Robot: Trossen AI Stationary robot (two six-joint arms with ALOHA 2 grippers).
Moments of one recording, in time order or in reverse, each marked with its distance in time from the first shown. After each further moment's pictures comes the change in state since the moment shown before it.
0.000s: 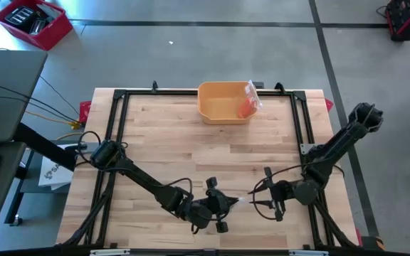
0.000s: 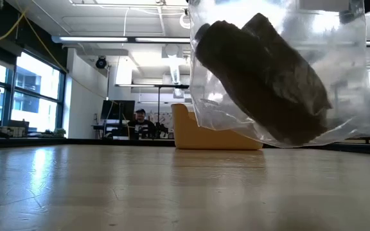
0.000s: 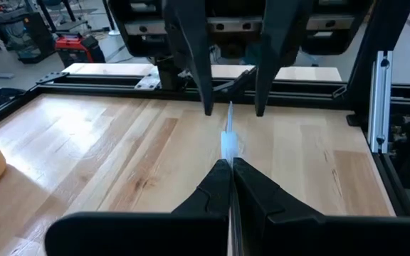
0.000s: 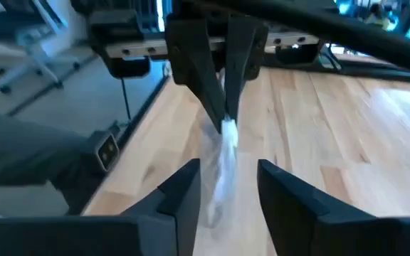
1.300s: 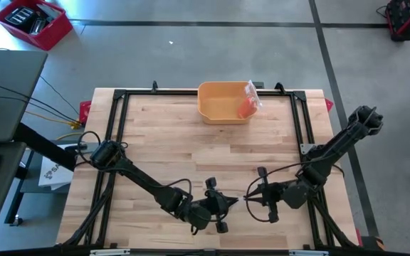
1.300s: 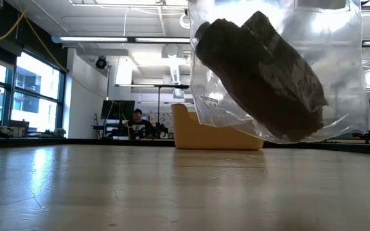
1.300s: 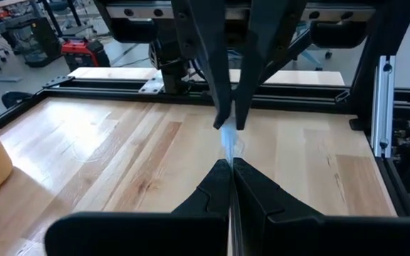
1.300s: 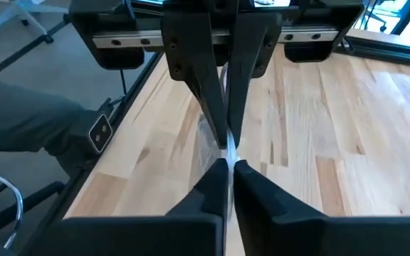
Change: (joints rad) left arm -0.005 -0.001 0.000 0.013 -0.026 0.010; right arm -0.073 0.072 0.228 -0.321 -0.100 0.006
